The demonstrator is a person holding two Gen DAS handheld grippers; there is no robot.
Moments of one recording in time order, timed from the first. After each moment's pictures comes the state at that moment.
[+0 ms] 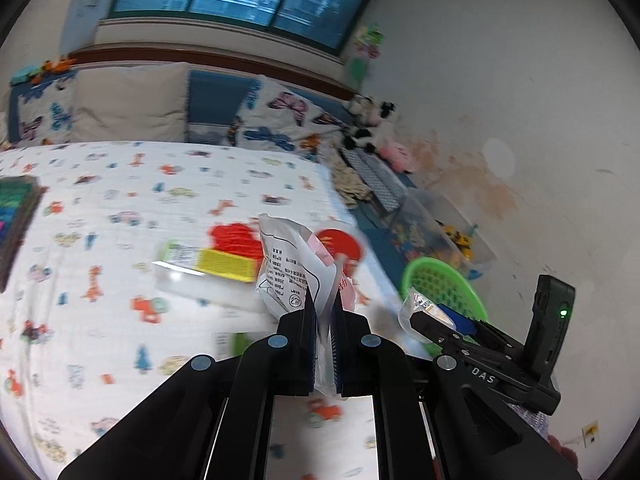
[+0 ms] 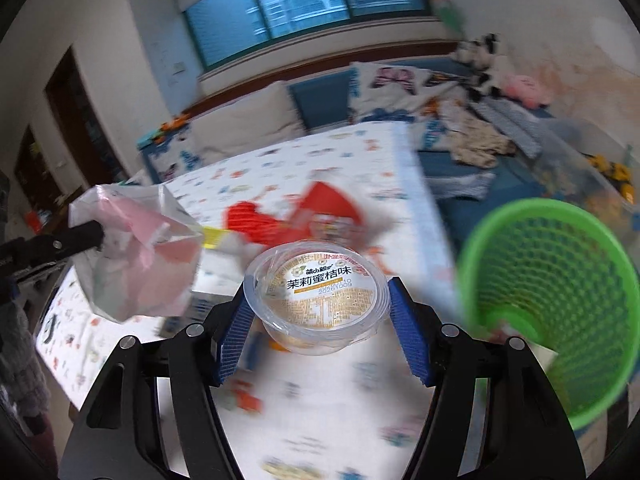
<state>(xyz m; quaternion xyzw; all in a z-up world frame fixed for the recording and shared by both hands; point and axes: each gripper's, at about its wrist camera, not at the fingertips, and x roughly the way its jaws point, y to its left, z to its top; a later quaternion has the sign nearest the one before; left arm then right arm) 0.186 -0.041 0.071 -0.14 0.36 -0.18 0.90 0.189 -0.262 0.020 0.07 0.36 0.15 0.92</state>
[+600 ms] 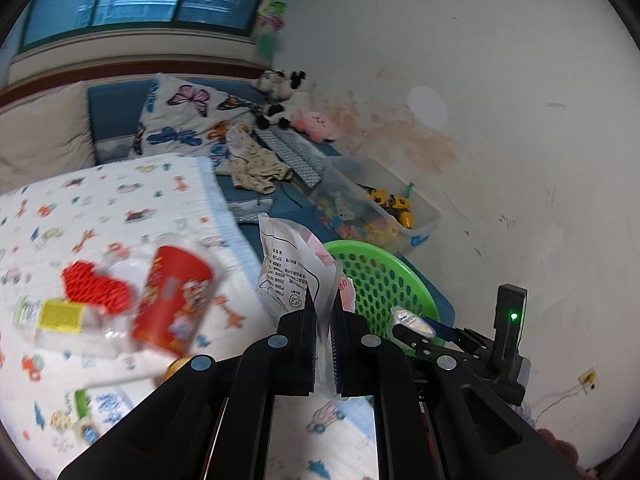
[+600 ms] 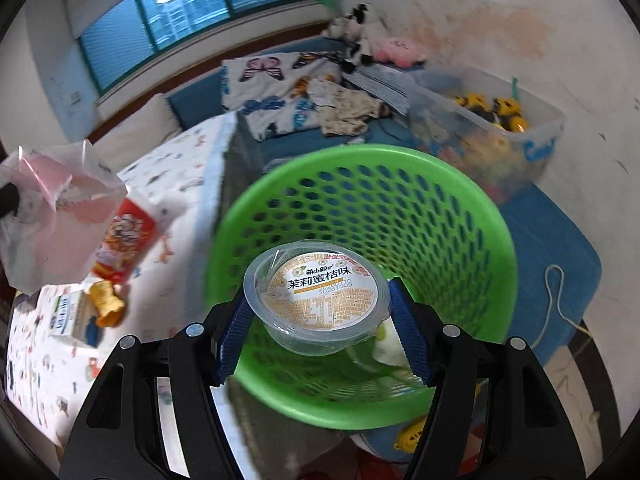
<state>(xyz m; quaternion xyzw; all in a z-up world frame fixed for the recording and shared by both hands) 0.222 -0.200 0.080 -0.07 0.36 -0.30 0.88 0.173 -0.426 -0.023 0.11 0.40 -0.01 0.91</state>
